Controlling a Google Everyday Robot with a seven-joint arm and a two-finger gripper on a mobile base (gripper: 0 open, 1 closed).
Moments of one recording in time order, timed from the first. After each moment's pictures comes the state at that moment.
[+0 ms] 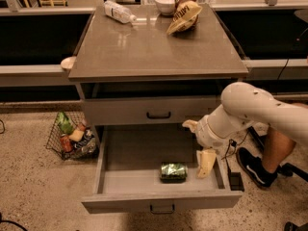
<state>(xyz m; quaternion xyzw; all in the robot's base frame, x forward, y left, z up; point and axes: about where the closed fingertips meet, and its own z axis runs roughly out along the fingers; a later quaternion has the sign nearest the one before) 0.503 -0.125 0.638 -0.73 0.65 0.14 0.18</state>
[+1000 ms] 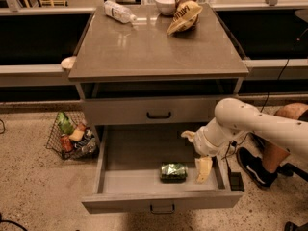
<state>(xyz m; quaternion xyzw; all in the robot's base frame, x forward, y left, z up) 0.522 -0.137 0.557 -0.74 0.64 0.15 0.17</state>
